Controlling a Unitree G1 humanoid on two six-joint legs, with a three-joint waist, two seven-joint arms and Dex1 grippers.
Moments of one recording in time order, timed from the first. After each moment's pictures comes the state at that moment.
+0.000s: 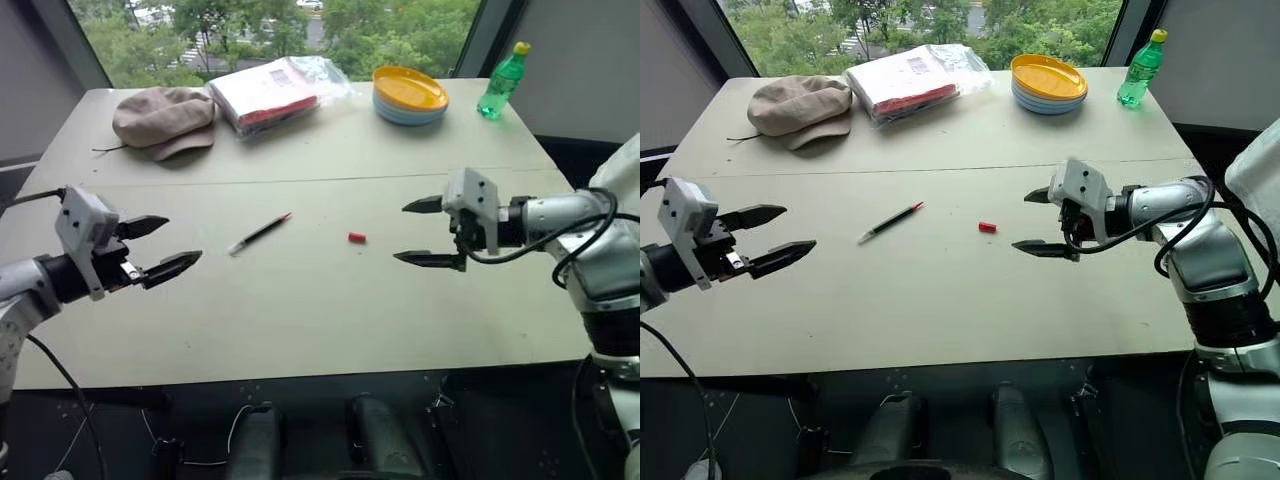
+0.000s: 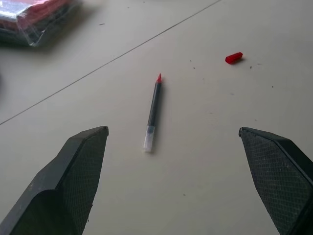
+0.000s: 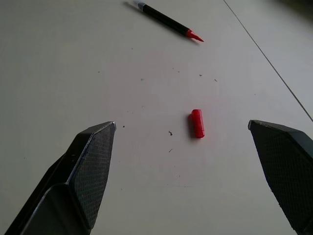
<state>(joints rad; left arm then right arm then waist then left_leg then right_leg) -0.05 0.93 0.44 -0.32 -0.66 0.64 -0.91 -0.62 -0.86 0.09 -0.08 0.30 0.48 1.18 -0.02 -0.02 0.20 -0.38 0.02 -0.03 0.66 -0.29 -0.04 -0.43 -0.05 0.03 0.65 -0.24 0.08</state>
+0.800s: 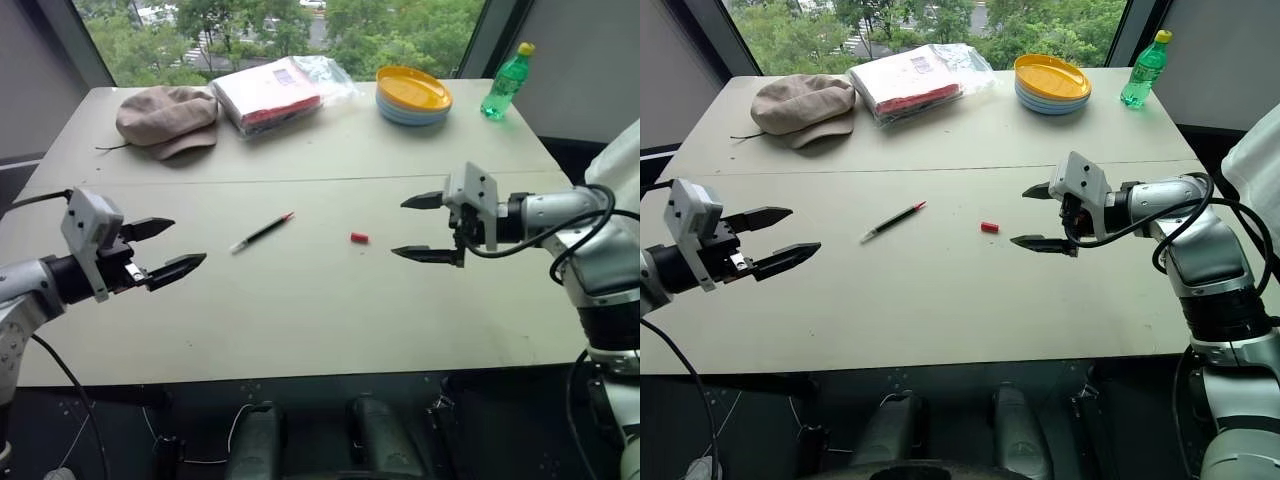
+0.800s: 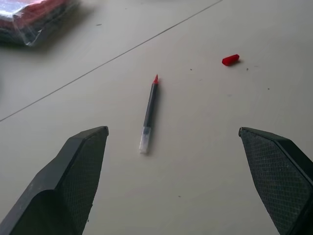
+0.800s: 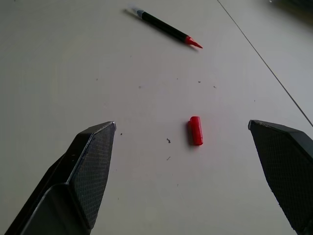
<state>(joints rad) -0.06 0.90 0.44 -0.35 -0.67 0.66 -0.87 -0.63 -0.84 0.09 -0.05 0.30 0.45 1.18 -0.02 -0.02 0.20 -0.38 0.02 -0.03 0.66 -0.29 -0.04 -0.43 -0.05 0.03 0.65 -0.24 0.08</state>
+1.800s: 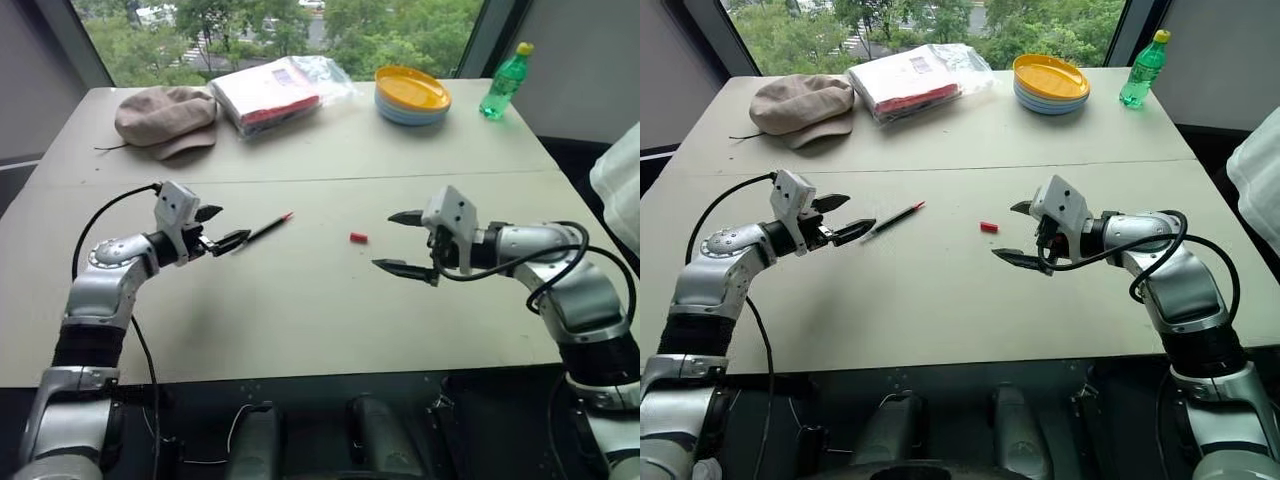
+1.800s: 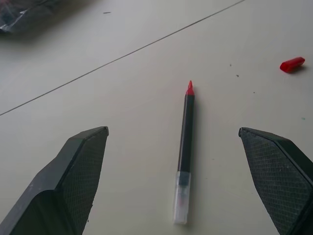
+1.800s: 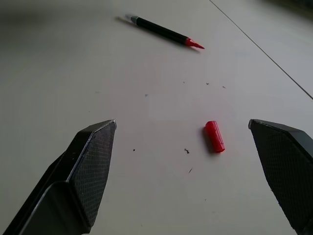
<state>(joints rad) -0.55 0.63 0.02 0.37 -0.30 0.27 -0.85 -0.45 -0.74 0.06 -0.27 0.30 0.58 0.95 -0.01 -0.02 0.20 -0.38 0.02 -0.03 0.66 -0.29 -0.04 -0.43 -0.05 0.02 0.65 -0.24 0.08</state>
